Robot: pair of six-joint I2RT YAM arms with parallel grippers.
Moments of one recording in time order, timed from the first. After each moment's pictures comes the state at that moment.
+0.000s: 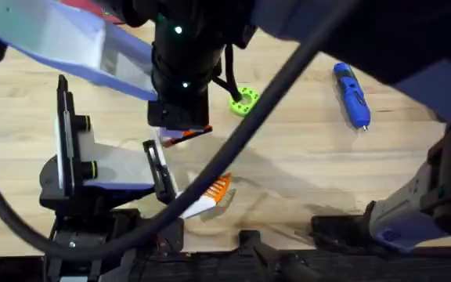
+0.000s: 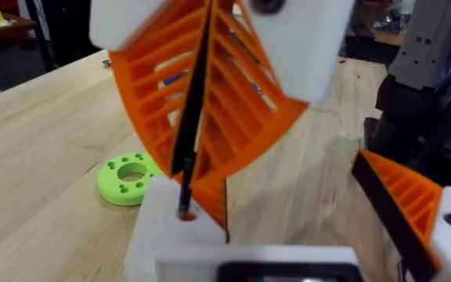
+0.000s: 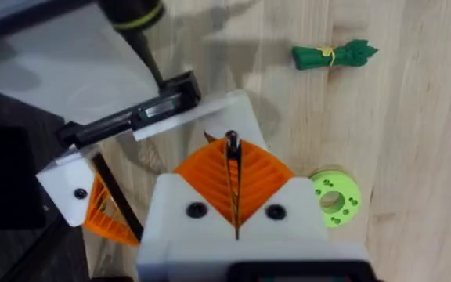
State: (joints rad) left arm 0.01 0.01 0.01 -0.14 1.21 0.05; right arm 1.06 1.92 2.11 -1.42 -0.09 -0.51
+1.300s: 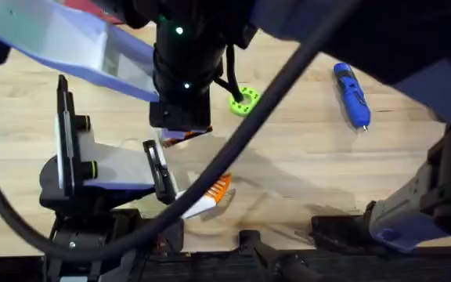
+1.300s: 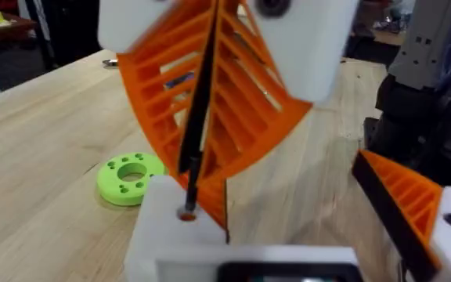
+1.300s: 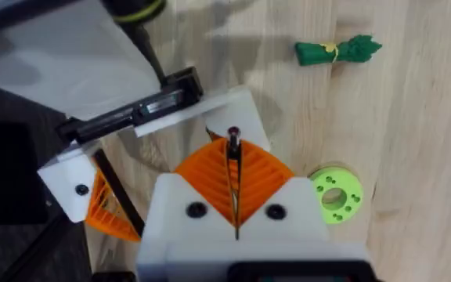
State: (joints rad) left arm 0.01 0.01 0.01 -0.14 1.21 0.05; right arm 1.06 1.92 2.11 -1.44 -0.09 -0.51
